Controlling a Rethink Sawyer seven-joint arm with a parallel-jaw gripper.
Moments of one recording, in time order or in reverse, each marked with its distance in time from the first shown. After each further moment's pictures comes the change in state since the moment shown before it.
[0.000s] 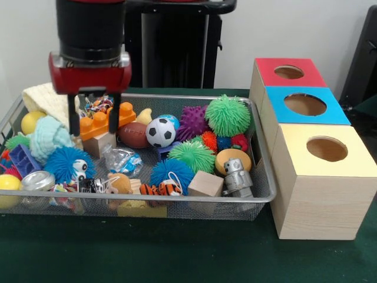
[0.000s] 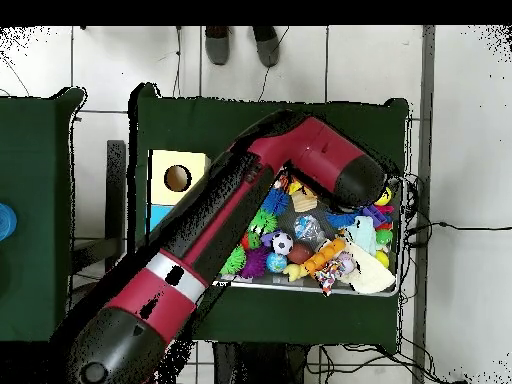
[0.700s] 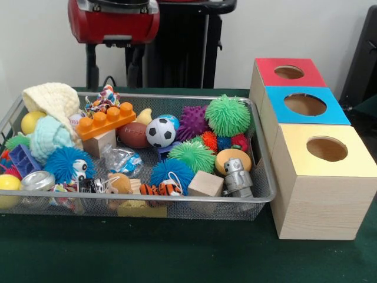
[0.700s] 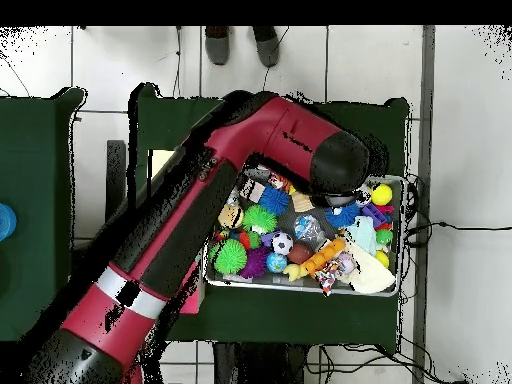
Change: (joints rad) arm 0.056 -0.040 -0.118 -0.017 -0.045 -0.147 0.000
